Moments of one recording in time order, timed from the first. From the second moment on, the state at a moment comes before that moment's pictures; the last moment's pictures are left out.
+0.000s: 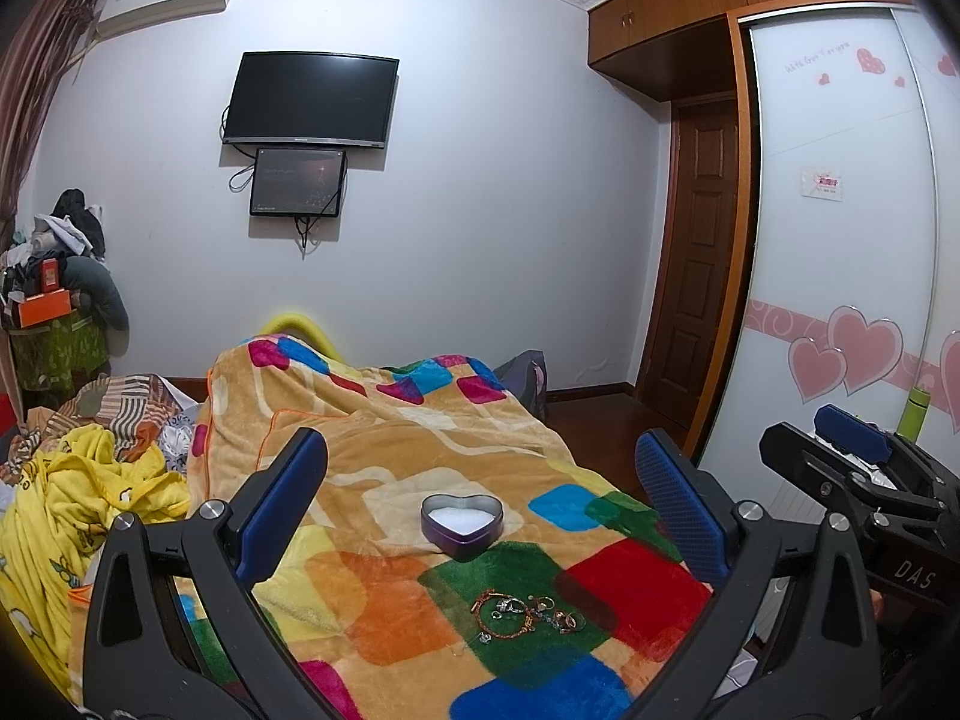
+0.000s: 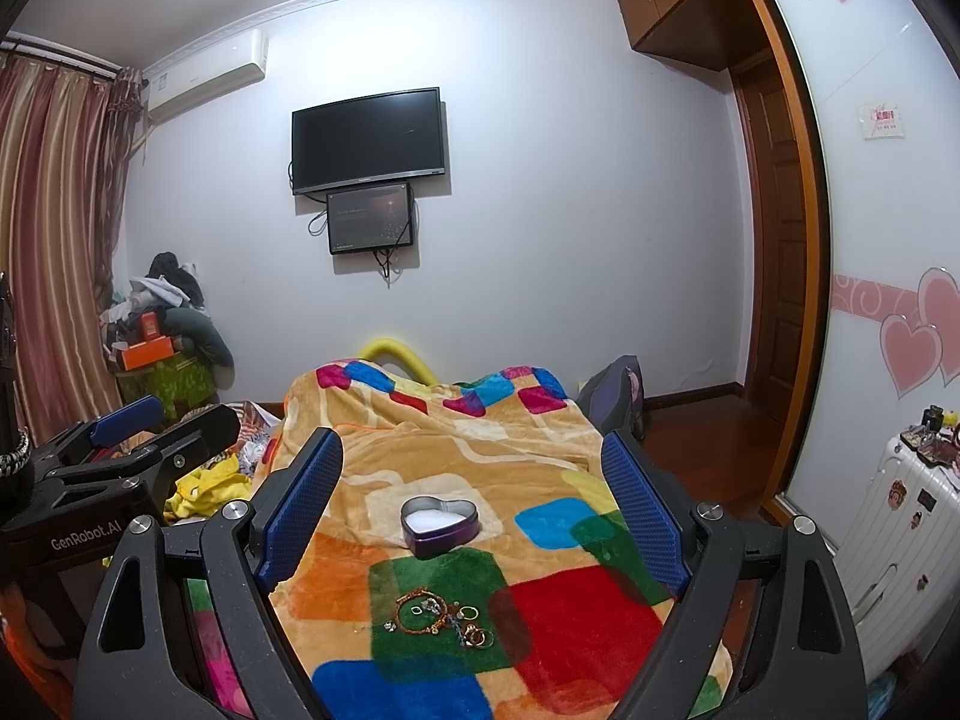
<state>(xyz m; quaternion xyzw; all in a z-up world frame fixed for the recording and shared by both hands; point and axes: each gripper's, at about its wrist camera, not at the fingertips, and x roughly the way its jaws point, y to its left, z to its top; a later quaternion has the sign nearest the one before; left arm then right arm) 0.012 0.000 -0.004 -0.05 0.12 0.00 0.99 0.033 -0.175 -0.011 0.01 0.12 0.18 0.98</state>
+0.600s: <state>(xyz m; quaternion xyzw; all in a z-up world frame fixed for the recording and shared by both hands) 0.062 0.011 -0.052 -0.06 0.21 0.01 0.98 0.072 -0.185 -0.047 0.01 0.20 0.18 0.96</state>
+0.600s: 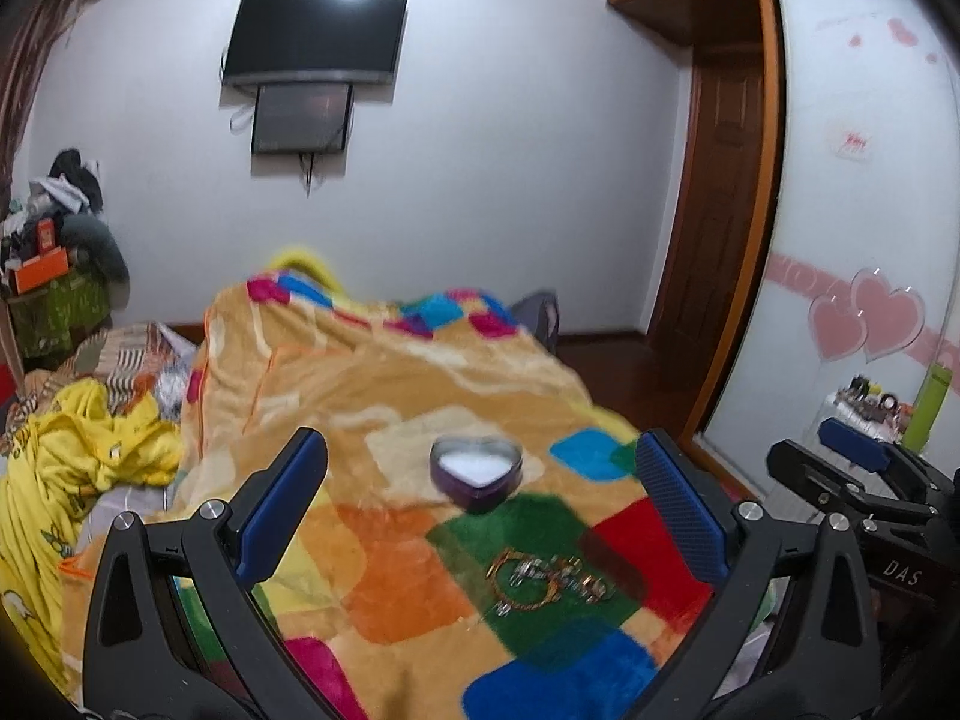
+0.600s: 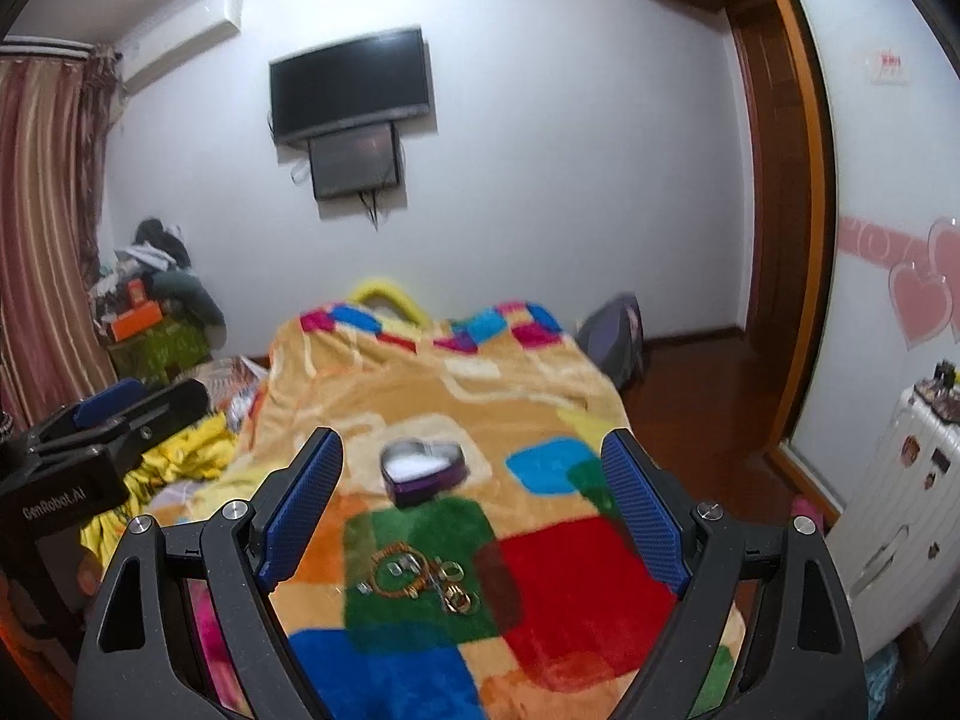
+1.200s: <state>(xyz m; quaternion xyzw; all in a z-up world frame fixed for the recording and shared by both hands) 0.130 0.014 -0.180 -0.04 0.41 -0.02 0.91 0.130 -0.193 -0.148 -0.01 0.38 0.16 0.91</state>
